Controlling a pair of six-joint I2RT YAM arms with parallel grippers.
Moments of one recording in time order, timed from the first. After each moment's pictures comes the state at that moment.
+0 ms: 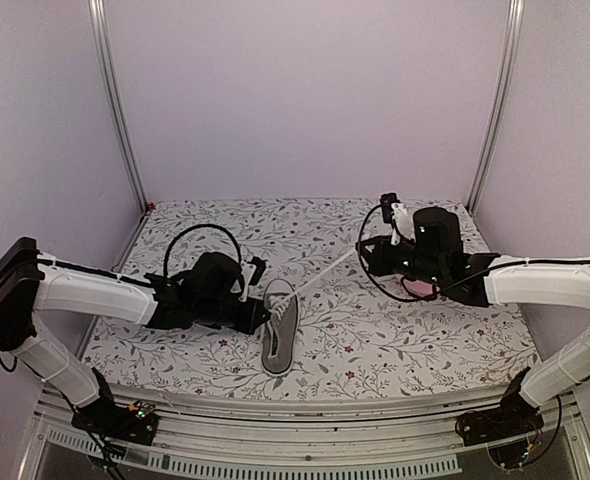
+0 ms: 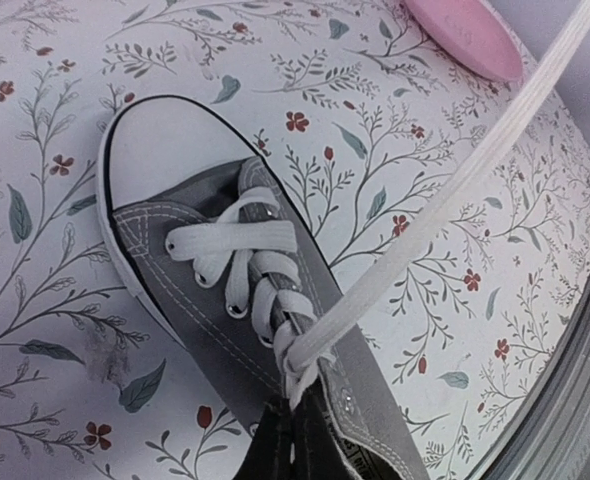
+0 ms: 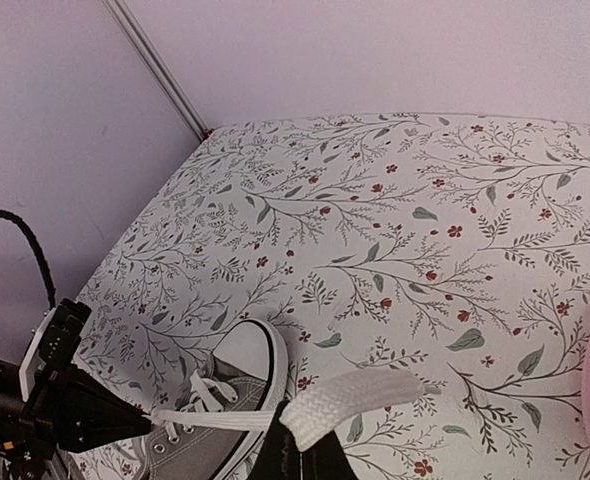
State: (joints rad) left arm -0.90 1.52 0.75 0.03 0.00 -0.49; right arm 0.75 1.42 0.82 0.26 0.02 0.44
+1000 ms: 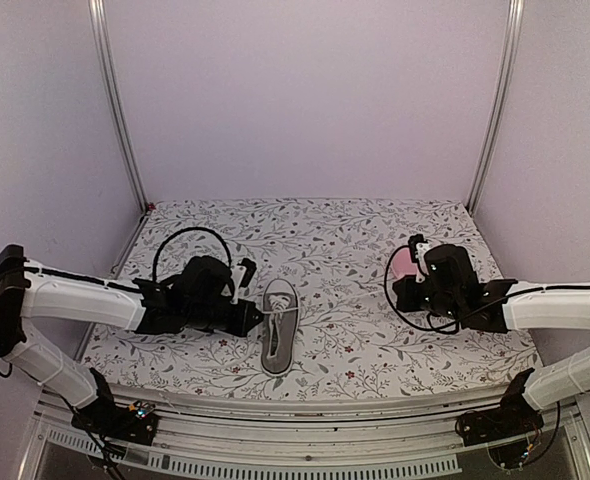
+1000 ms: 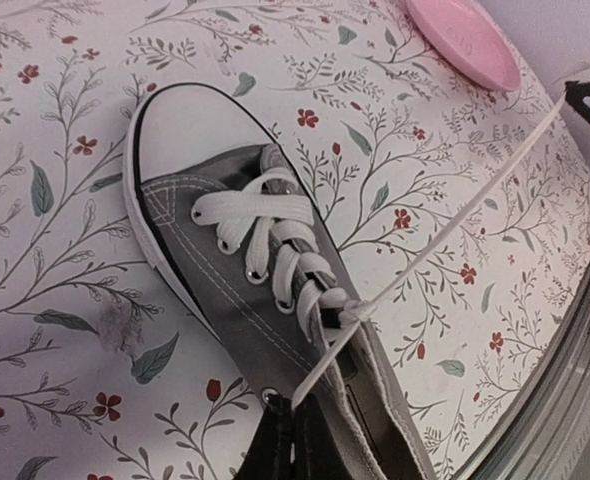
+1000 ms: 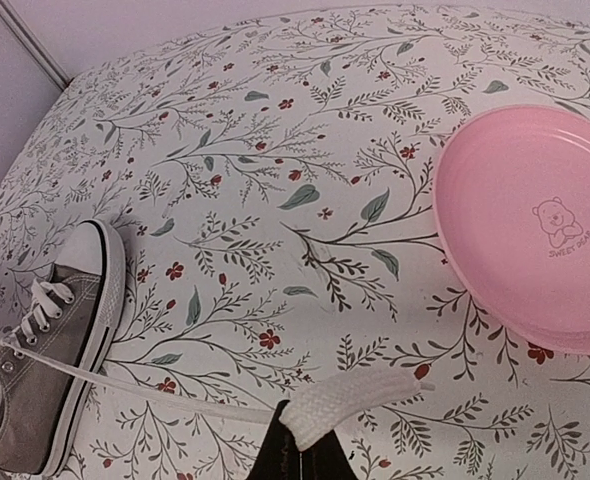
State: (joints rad) left arm -0.90 1.45 0.68 0.03 -0.03 -0.54; right arm 0.74 1.24 0.59 0.04 0.25 0.49
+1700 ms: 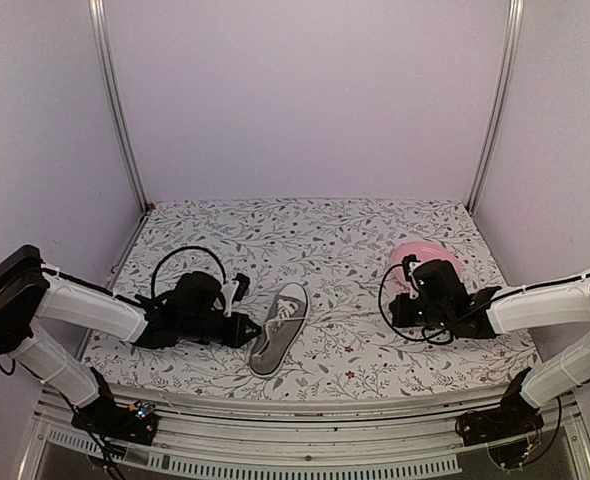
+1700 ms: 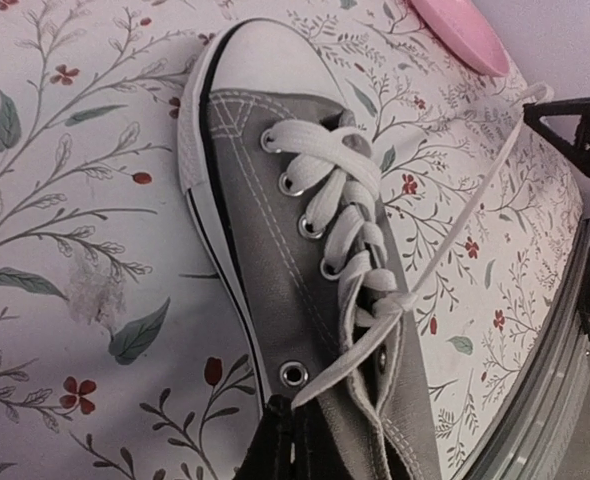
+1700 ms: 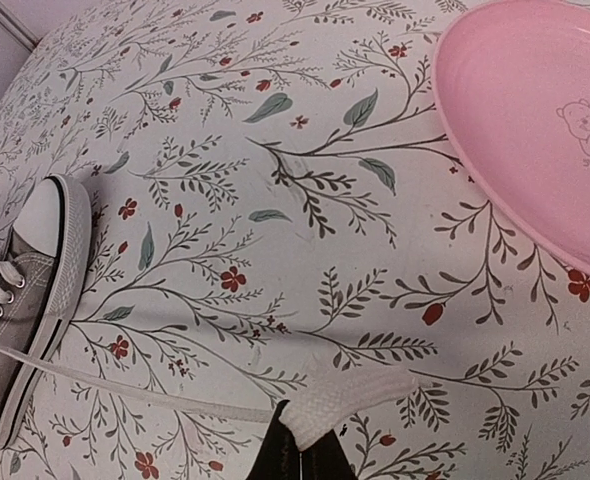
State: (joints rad) left arm -0.84 1.48 0.52 0.26 0.10 -0.57; right arm 0.73 1.37 0.54 0.09 0.21 0.55
